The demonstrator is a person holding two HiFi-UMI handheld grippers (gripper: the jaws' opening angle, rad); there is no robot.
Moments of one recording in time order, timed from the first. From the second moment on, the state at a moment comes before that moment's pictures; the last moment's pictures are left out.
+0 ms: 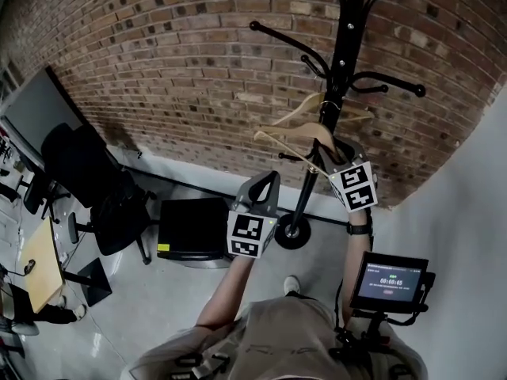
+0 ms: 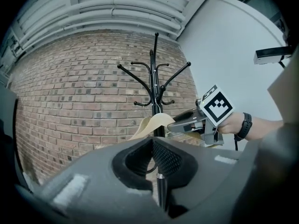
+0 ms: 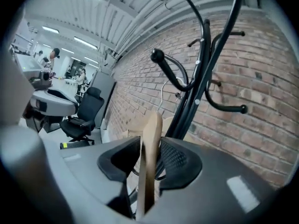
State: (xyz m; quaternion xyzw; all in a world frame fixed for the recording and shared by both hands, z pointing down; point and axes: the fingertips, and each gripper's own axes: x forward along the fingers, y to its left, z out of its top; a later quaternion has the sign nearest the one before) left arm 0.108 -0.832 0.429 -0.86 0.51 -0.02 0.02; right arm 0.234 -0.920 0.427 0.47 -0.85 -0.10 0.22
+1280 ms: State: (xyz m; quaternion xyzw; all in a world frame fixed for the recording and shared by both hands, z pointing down) left arm 0.140 -0.529 0.423 -0.91 0.41 0.02 -0.03; right arm 0.212 -0.502 0.407 0.56 -0.83 -0.04 0.03
